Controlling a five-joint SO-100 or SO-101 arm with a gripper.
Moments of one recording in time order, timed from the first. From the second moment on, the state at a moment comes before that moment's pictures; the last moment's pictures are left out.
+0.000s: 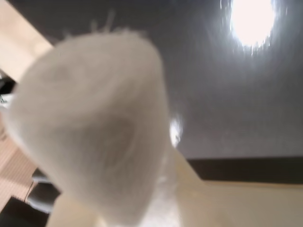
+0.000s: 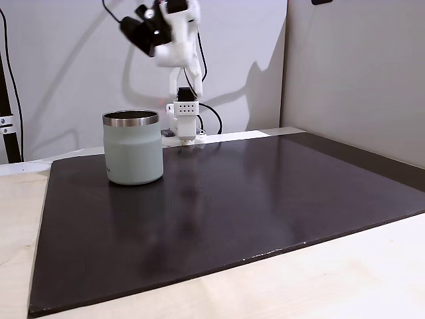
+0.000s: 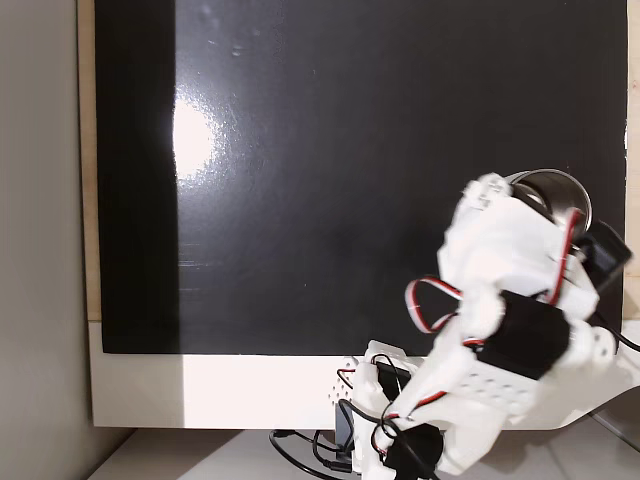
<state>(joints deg) 20.5 103.8 65.9 99.9 15.1</state>
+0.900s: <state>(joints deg) 36.4 108.6 91.3 81.7 2.7</state>
